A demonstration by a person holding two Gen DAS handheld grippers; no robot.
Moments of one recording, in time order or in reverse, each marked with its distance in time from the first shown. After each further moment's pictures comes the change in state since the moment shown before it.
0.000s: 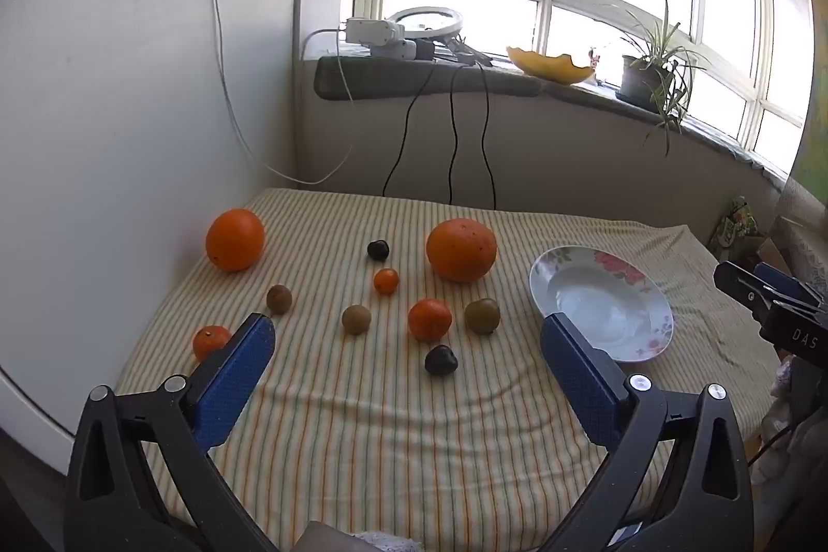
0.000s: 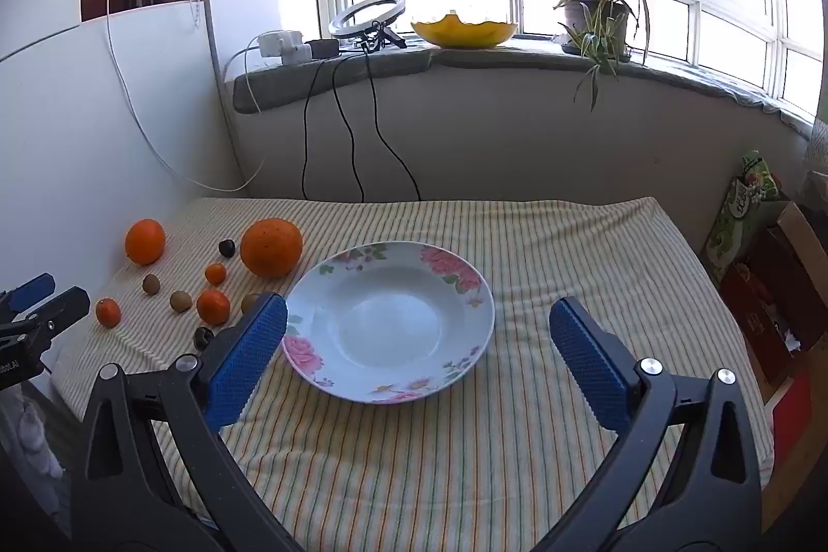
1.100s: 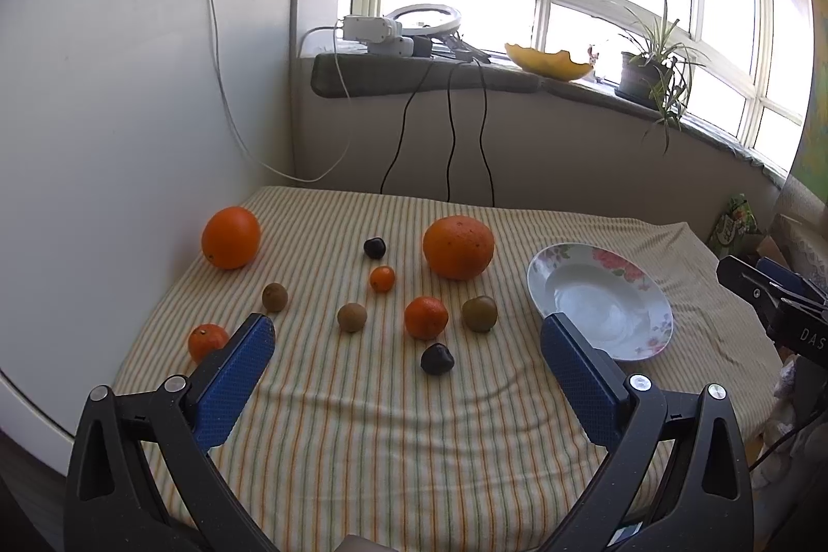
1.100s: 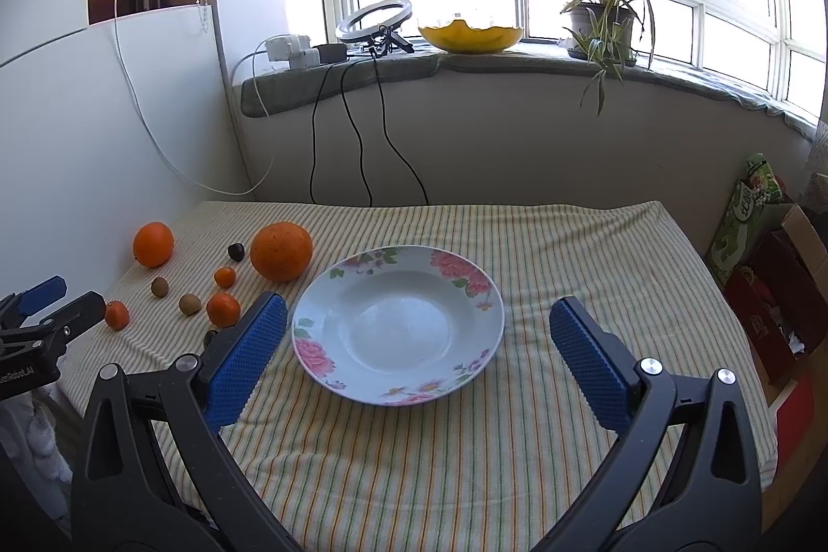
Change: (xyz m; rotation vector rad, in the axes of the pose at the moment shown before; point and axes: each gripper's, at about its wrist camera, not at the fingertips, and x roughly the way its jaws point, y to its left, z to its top) left arm 0.004 -0.003 -0.001 0.000 0.007 -0.001; right arm -0.004 0.002 0.002 0.006 -0.010 0.020
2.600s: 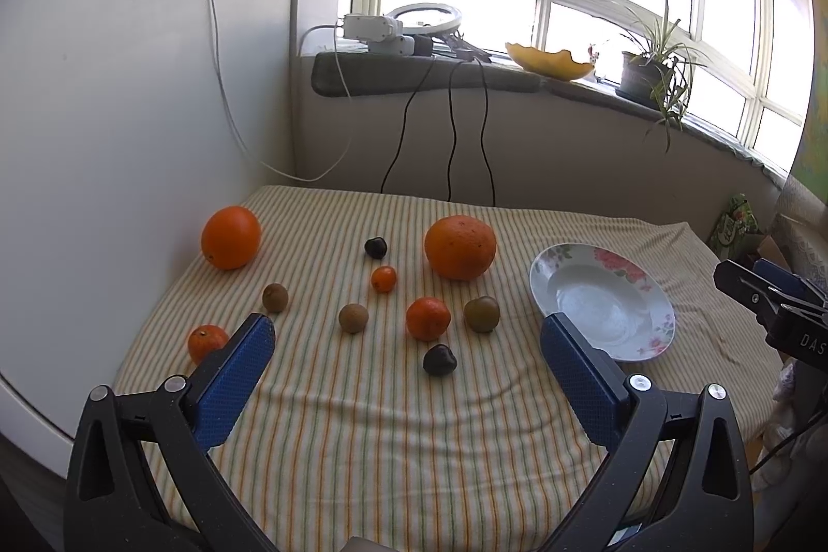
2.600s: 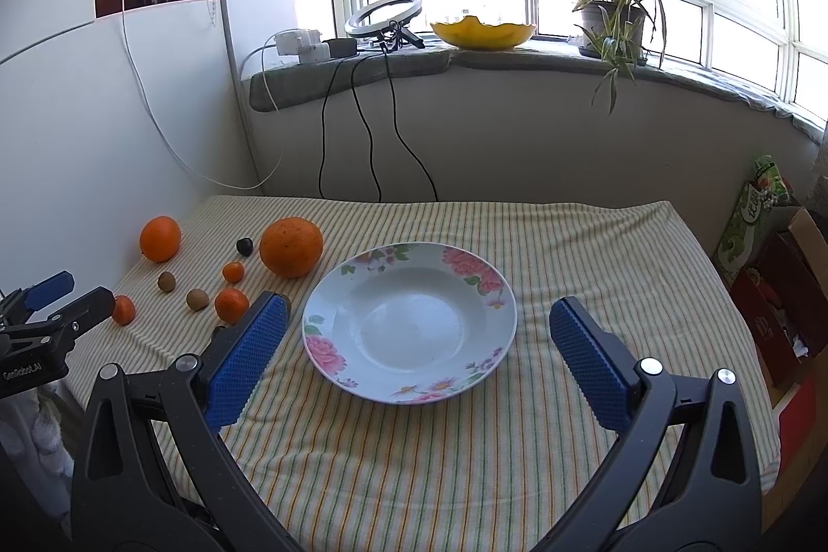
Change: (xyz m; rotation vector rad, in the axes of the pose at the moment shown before) left arm 0.001 0.001 0.000 0.002 0.000 -0.002; right arm 0.005 0.005 -0.003 -0.004 0.012 0.019
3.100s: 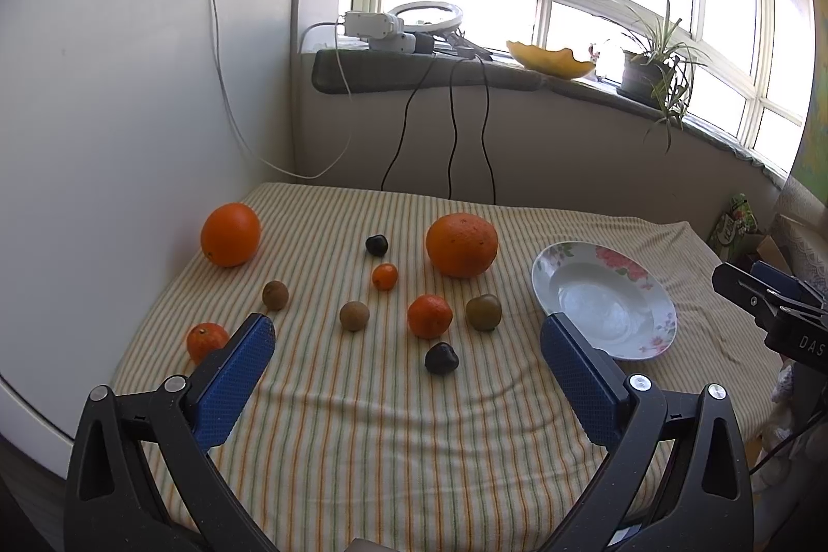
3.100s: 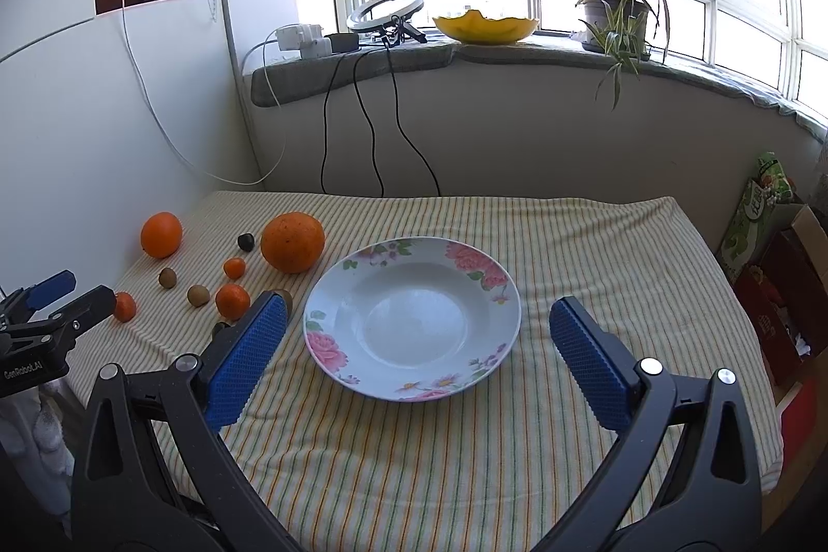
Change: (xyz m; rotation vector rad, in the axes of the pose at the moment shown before) left arm 0.001 0.000 -0.003 -0.003 0.002 0.001; right arm 0.003 0.000 -0.003 0.000 0.014 0.010
